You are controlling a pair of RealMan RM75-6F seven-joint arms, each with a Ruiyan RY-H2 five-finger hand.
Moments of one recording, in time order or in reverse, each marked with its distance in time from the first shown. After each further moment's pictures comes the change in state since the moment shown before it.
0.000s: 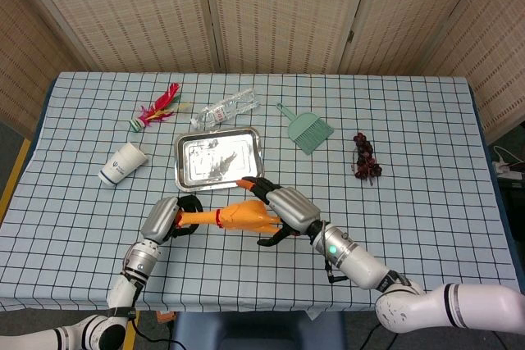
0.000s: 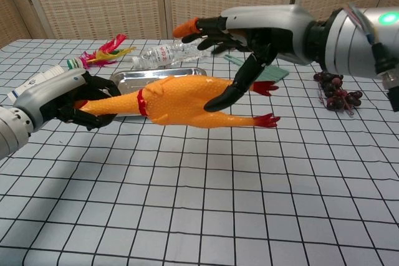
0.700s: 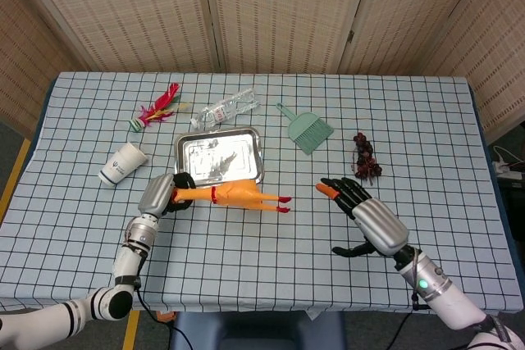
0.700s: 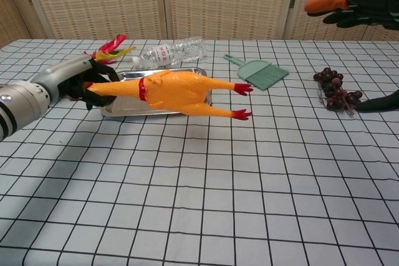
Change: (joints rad) left arm -0.125 -0.039 -0.127 0.195 -0.176 -0.138 0.086; right arm -0.362 0.263 -0.246 0.046 -0.558 0.392 0.222
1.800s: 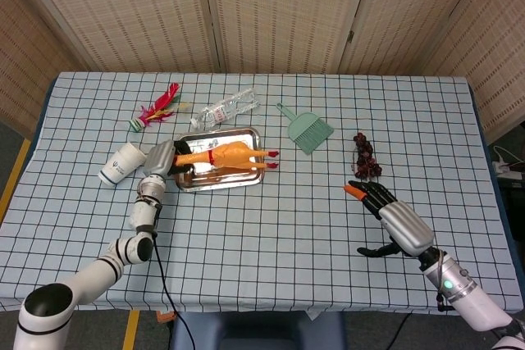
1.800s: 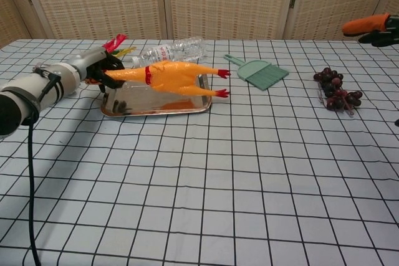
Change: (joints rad) left arm -0.273 -0.229 -0.088 0.689 -0.057 -0.273 -0.169; right arm -0.046 0.003 -0.023 0.147 -0.036 0.010 0.158
